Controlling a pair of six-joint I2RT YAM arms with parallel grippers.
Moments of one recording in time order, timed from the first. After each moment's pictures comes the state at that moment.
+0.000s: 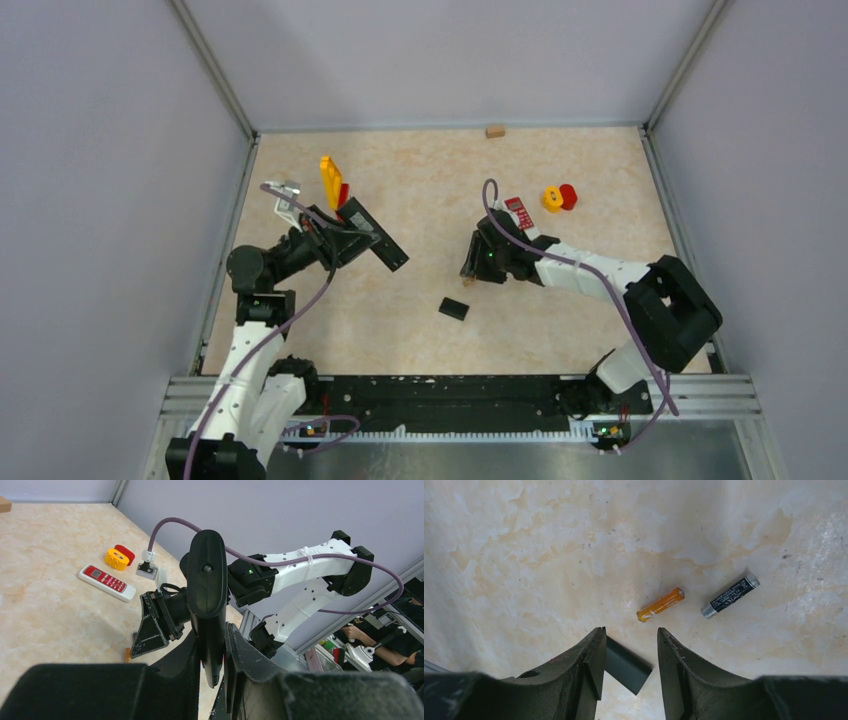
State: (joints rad) left arm -0.04 0.75 0.51 0.68 1.02 -1.01; right arm 0.72 1.53 0.87 -0.25 0.03 0.84
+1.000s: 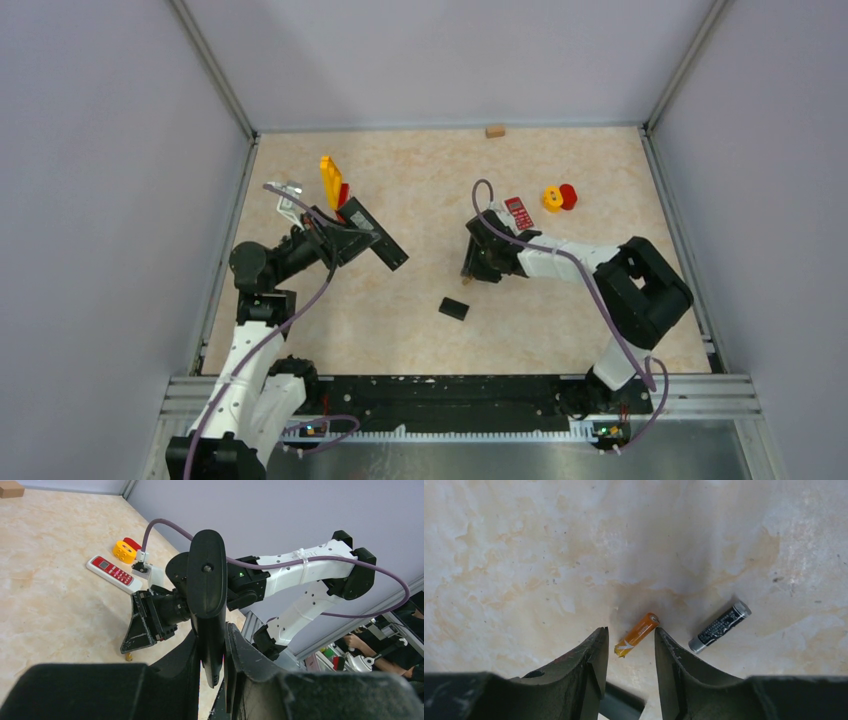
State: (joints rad) left arm -0.04 0.76 0.50 0.62 1.00 -0.99; right arm 0.72 1.68 0.94 -0.28 0.12 0.89
